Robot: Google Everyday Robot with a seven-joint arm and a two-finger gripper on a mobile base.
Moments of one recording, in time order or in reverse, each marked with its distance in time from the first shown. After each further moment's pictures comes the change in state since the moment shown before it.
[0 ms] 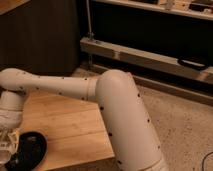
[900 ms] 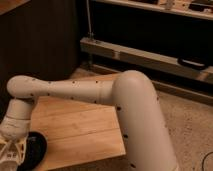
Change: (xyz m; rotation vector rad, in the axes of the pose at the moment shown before) arm -0.047 0.041 0.025 0.033 -0.016 -0.045
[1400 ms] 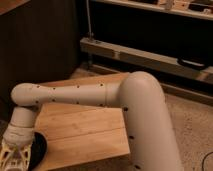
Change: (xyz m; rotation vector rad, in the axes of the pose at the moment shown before) arm 0.003 0.003 0.017 -0.016 0.002 -0.025
